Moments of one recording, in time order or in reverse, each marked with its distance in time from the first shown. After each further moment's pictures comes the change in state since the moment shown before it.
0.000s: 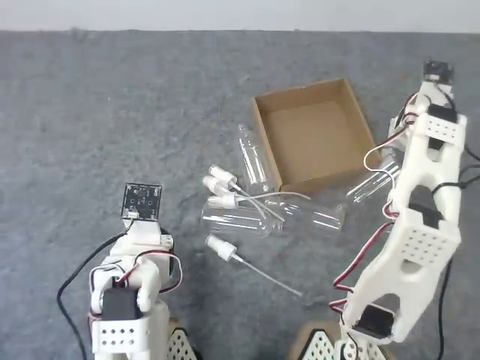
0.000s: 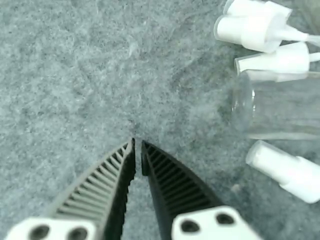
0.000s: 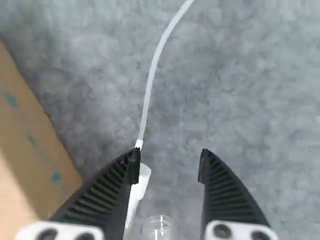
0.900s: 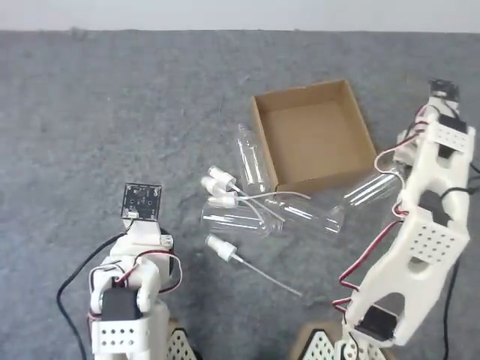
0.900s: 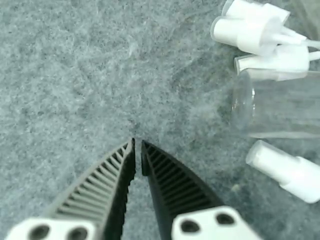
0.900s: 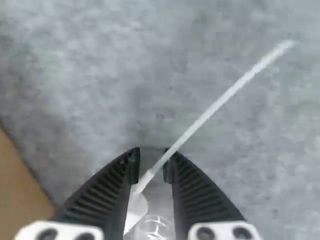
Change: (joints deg) left arm 0.0 0.0 0.0 0.0 0.0; right arm 4.7 4.8 -0.2 1.9 2.3
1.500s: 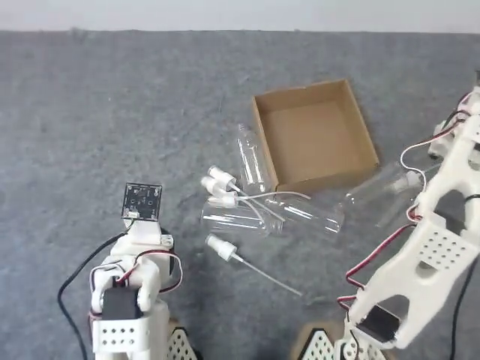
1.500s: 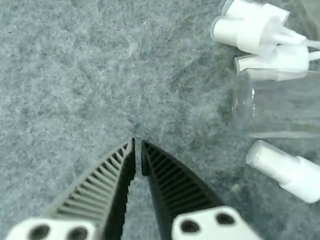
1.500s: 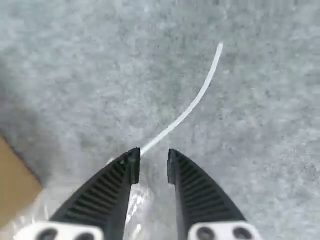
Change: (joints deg) left arm 0.0 0.0 0.0 0.0 0.0; right arm 6.2 -1.7 -16.1 16.4 2.5
